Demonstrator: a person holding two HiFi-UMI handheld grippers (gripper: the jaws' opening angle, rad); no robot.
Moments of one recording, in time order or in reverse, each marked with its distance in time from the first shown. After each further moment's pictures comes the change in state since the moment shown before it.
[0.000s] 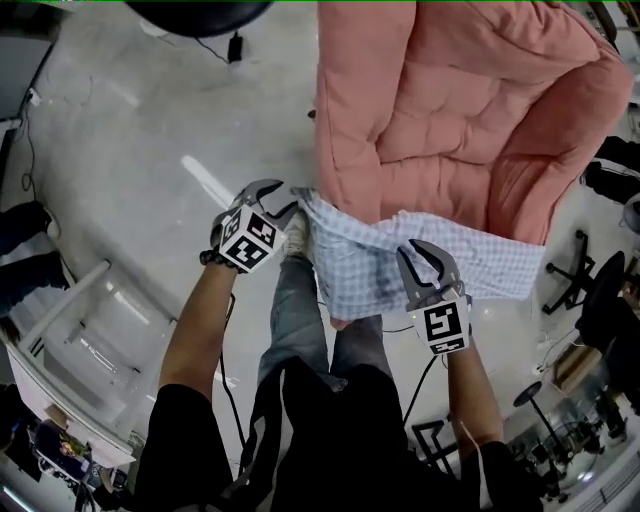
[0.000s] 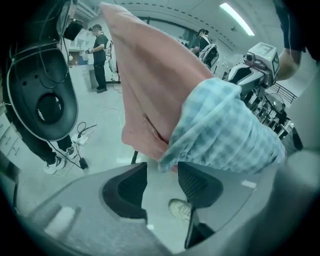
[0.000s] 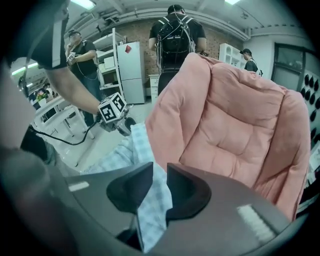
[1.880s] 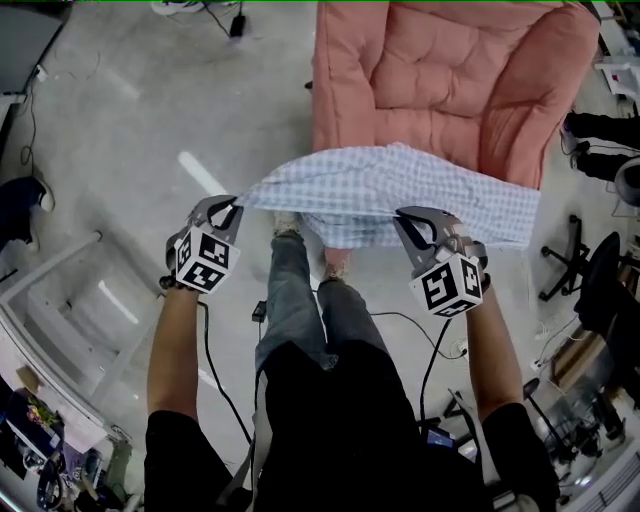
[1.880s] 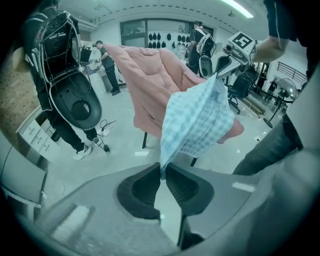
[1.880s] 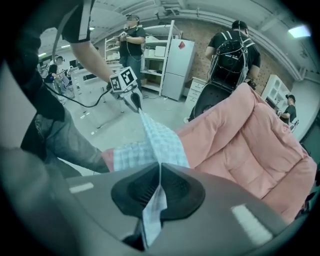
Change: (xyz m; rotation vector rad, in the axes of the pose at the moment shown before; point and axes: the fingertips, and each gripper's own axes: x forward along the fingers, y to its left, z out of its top) left arm -0.141 -0.101 -0.100 0.012 0.064 0.198; right arm -0.070 0.080 -0.040 -0.471 0.061 0.147
